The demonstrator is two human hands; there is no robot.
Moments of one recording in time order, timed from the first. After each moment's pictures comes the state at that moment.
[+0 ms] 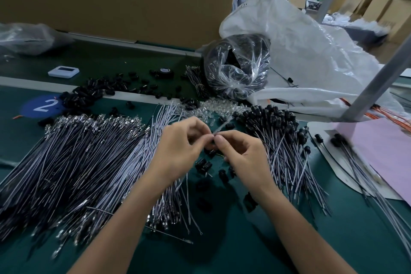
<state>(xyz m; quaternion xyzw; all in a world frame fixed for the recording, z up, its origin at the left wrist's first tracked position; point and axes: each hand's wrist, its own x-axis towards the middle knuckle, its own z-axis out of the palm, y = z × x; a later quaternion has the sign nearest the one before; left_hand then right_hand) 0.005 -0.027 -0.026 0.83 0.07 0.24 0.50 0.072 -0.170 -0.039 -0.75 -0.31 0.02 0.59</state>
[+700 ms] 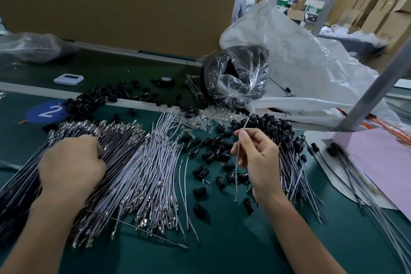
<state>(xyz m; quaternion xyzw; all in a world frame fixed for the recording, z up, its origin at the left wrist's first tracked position) -0.070 0.072 -0.026 0.88 0.45 0.10 0.09 0.079 -0.182 -0.028 -0.67 -0.22 0.01 0.71</state>
